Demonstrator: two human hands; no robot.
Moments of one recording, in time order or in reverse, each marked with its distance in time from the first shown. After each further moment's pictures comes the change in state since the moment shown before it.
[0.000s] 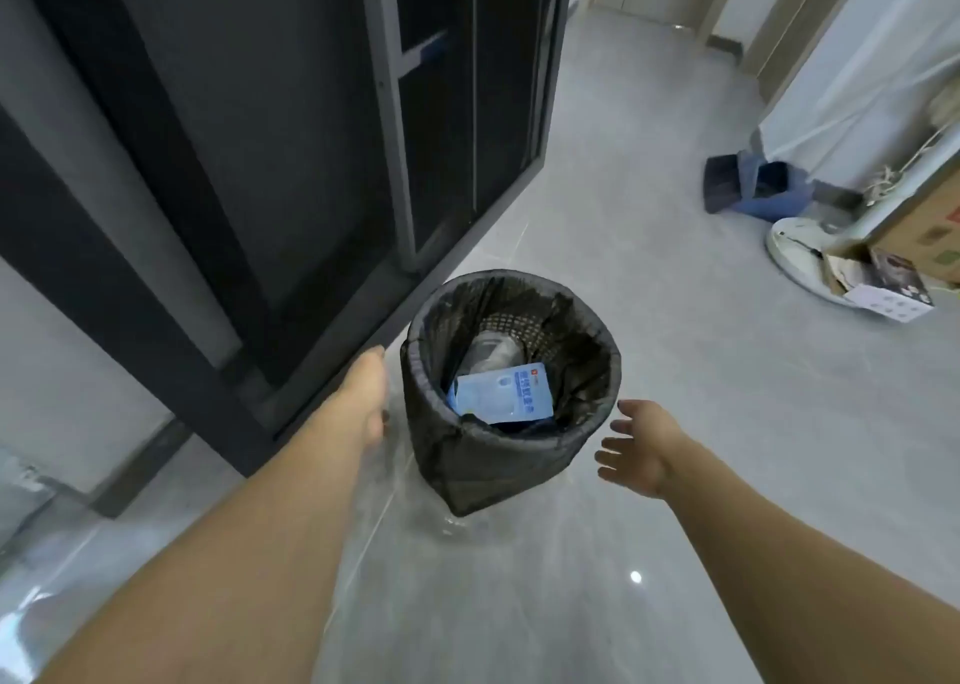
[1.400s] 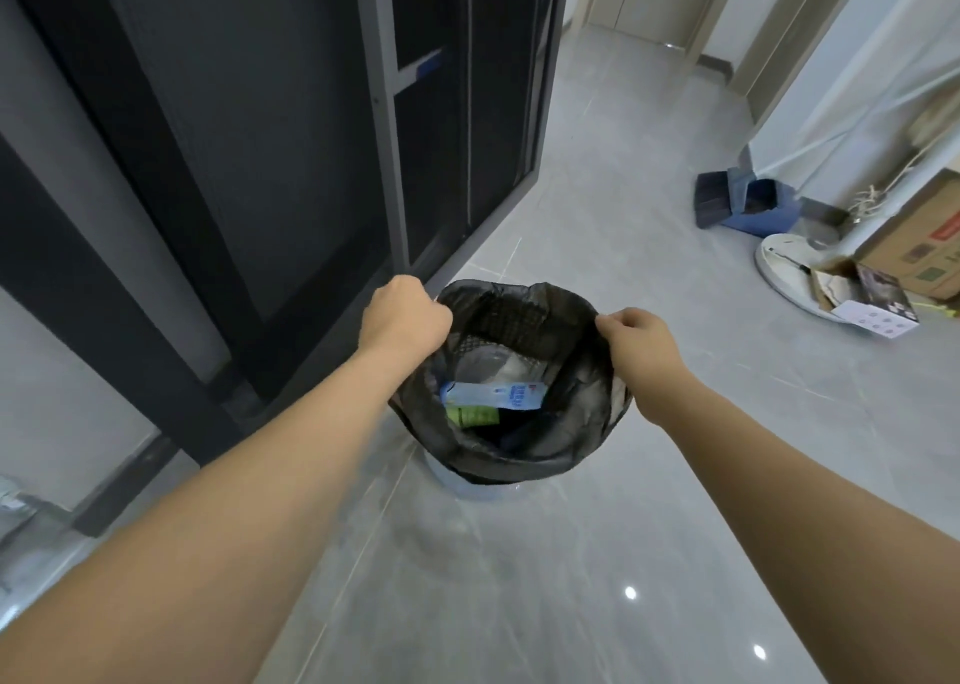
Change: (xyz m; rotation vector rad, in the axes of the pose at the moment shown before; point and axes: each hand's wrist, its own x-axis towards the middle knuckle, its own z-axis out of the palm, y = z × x) left_hand -0.006 0.065 0.041 0.879 0.268 0.736; right_hand -0.025 -0.082 0.030 -0.429 0.216 -0.743
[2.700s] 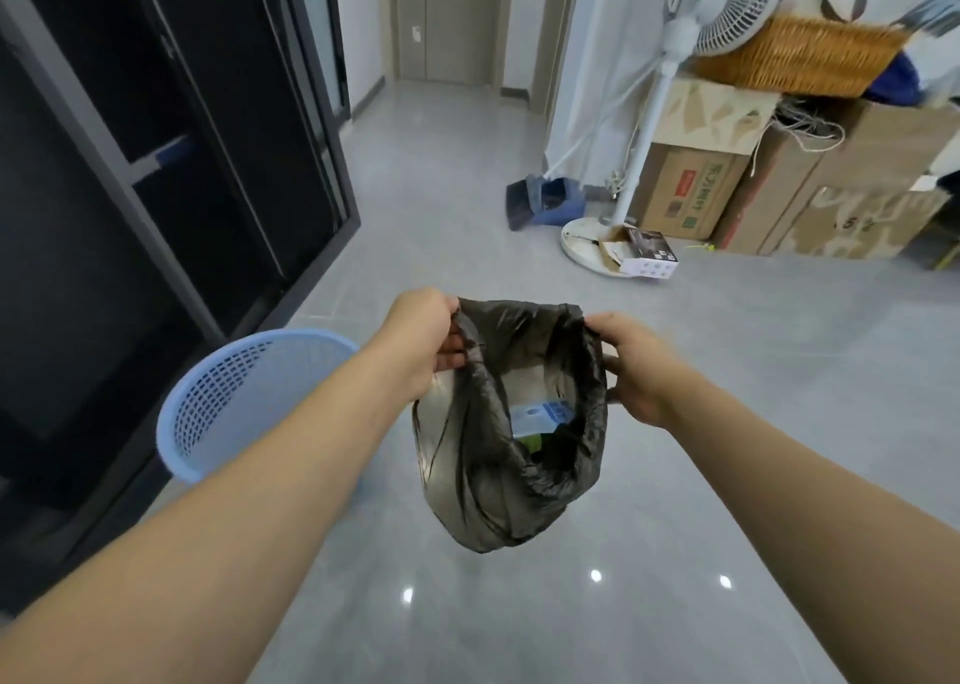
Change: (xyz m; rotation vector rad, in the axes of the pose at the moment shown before) left_hand -0.173 0.222 0.094 -0.794 -0.539 -0.068; right_hand -0.071 0.086 -0.257 0.445 -0.055 0.131
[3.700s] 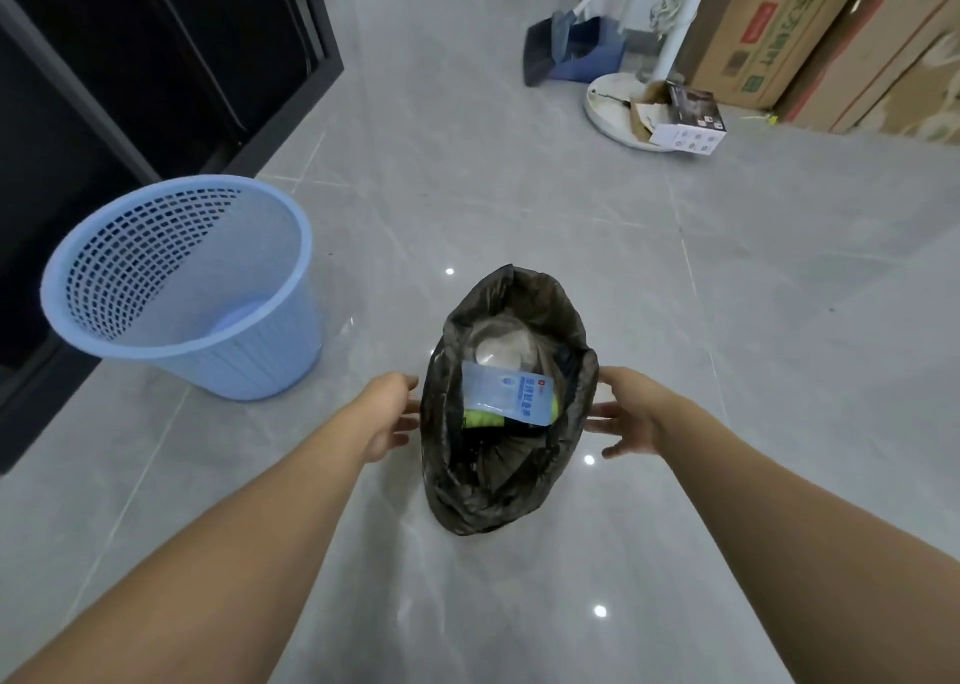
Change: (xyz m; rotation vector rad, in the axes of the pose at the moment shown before) left_hand 0.033 -0.239 0.006 0.159 0.065 -0.572; right_hand 0.039 0.193 -0.082 -0.077 -0.041 0.690
